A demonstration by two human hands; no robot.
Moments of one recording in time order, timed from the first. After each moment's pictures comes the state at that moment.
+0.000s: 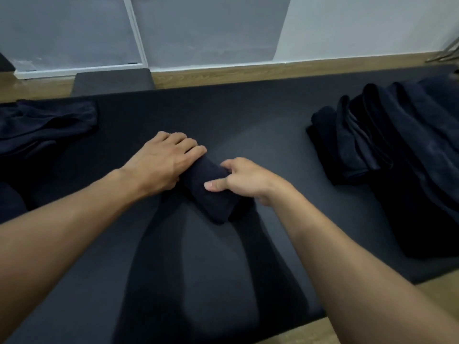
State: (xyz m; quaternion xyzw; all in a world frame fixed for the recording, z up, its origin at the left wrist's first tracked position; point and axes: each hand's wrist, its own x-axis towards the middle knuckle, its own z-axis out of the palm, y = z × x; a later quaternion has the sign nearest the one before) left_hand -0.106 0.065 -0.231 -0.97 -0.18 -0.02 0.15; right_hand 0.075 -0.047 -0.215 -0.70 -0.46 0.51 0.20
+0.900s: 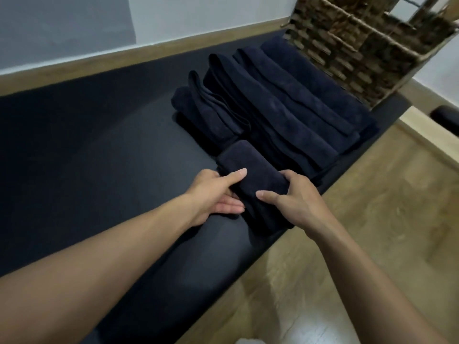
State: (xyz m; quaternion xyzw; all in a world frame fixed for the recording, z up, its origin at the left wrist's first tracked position) left_hand 0.135 -0.133 -0.234 -0.53 -0.38 0.07 -0.75; right_hand 0.226 -0.286 -0.214 -0.91 -0.17 0.23 0.31
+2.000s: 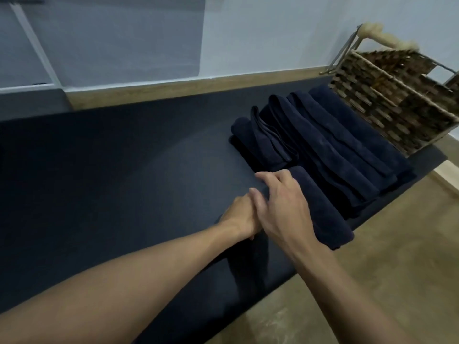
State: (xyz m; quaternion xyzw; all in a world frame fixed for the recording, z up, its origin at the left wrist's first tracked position) left_hand 0.083 -0.127 -0.222 -0.80 -0.31 0.06 -0.51; right_hand 0.136 -0.204 -0.193 -0.88 -0.42 -0.04 0.21
